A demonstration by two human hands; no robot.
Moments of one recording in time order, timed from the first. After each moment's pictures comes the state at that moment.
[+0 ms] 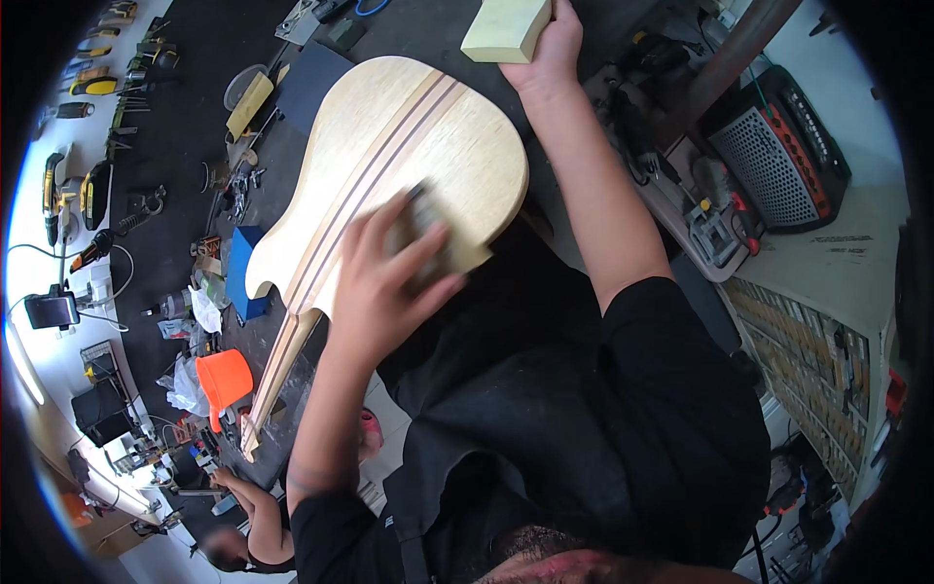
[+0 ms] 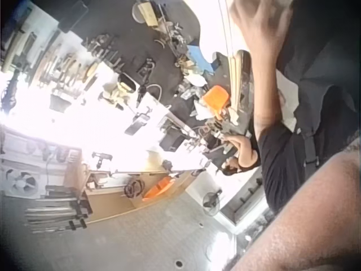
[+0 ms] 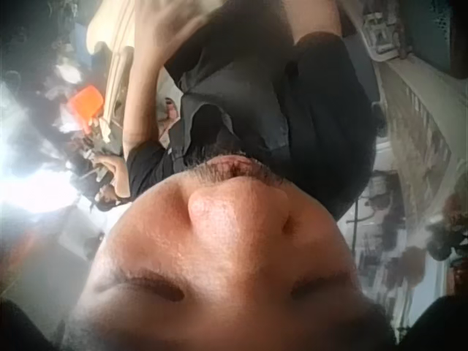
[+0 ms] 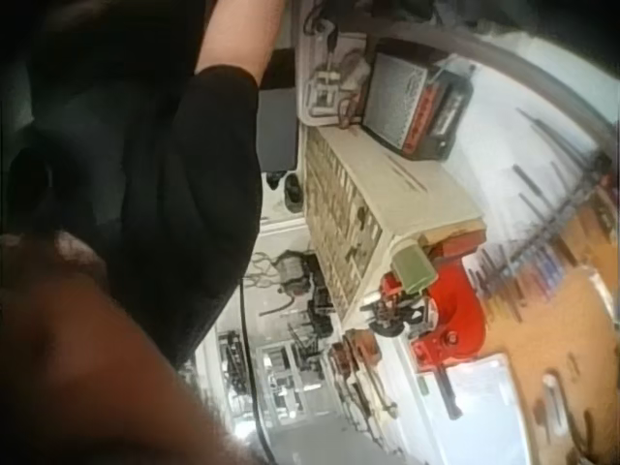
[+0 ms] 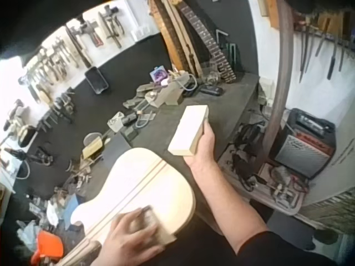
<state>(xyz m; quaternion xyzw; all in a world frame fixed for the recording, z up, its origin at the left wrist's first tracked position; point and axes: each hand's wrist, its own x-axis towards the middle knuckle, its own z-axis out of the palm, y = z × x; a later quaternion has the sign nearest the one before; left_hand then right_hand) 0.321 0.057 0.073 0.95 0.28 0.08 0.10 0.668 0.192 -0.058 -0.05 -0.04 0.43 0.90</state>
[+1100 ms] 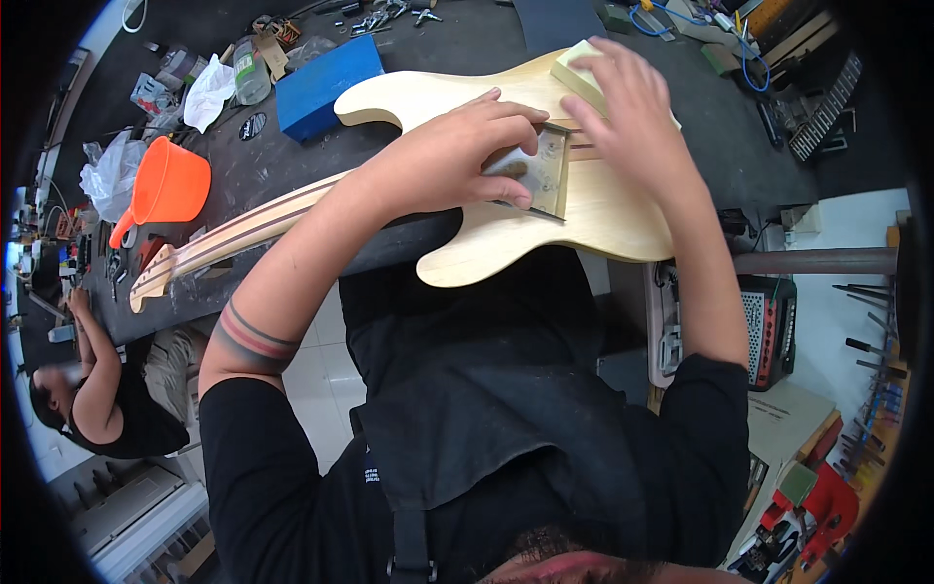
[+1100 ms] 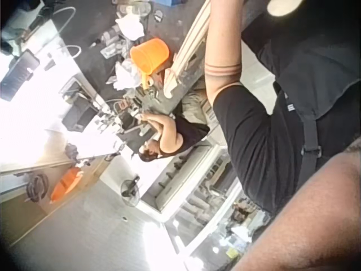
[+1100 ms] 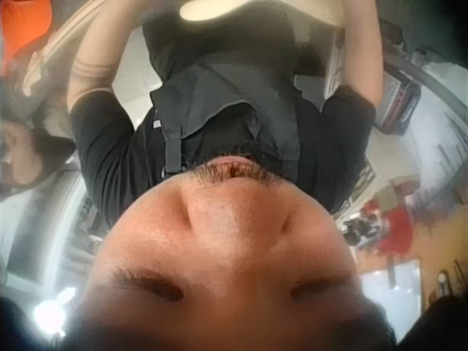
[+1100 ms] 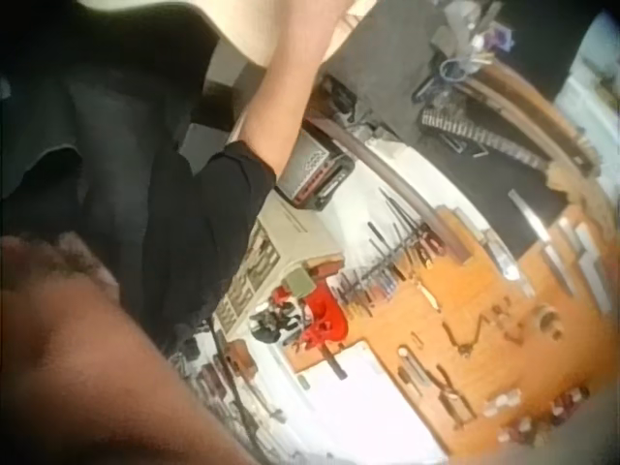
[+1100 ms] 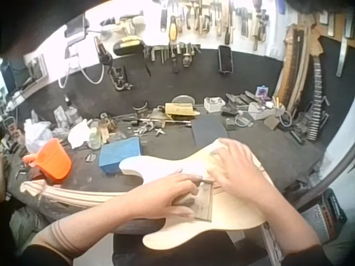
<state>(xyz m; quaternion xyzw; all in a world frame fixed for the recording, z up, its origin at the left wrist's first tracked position) 0.187 0.138 0.056 0.92 0.25 0.21 0.22 0.483 0.152 0.048 -0.46 -0.83 -0.15 0.28</state>
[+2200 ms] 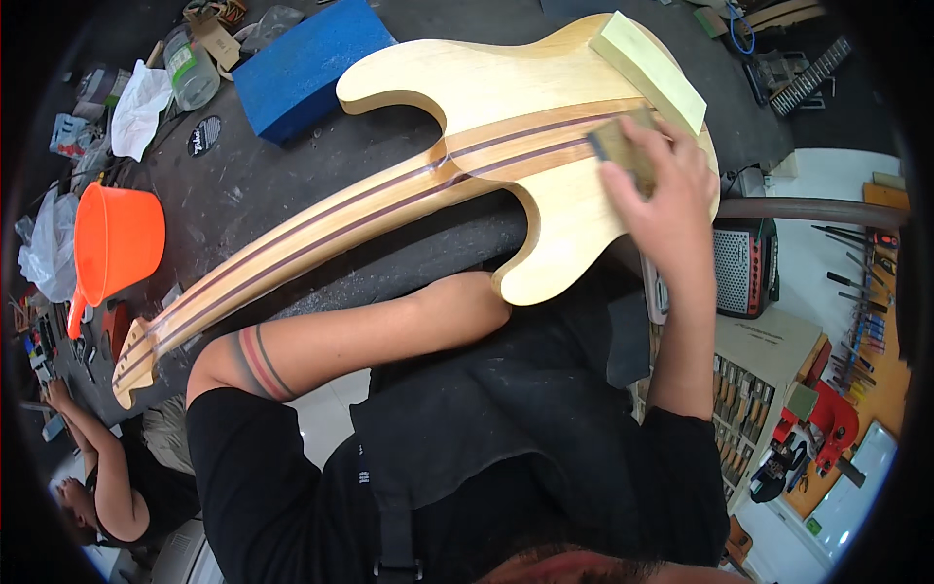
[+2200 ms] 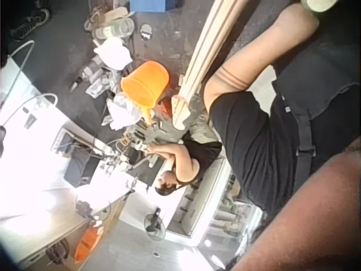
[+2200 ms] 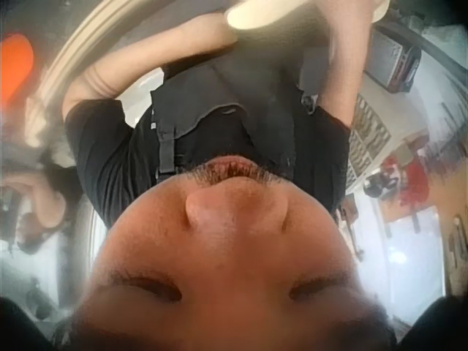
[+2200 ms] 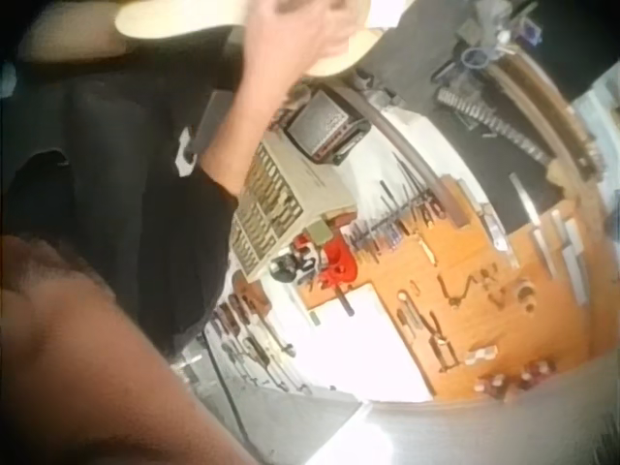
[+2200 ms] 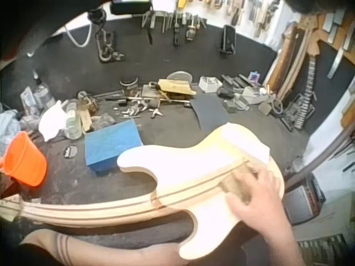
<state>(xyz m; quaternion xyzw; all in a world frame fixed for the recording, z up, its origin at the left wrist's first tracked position) 0.133 0.010 -0.083 0.99 -0.04 -0.12 -0.02 0.395 0.041 0.069 -0.74 -0.66 -0.01 0.10</state>
